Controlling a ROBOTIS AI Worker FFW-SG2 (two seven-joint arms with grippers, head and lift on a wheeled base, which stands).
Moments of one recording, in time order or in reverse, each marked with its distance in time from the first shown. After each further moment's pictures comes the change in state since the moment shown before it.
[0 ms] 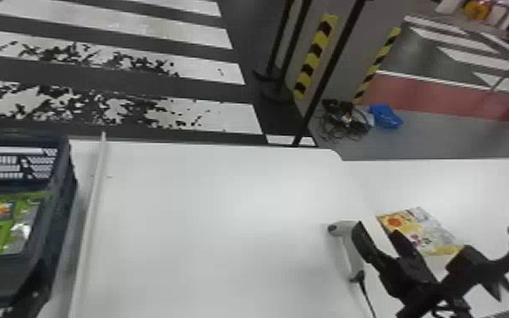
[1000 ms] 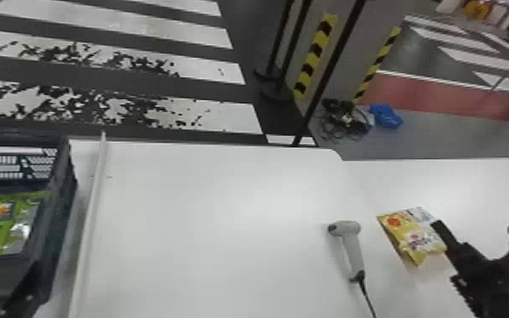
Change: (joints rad) left arm 0.015 0.007 0.022 -0.006 0.014 -0.009 -0.026; right arm -0.523 -0.283 -0.265 0.811 -0.325 0.241 -0.098
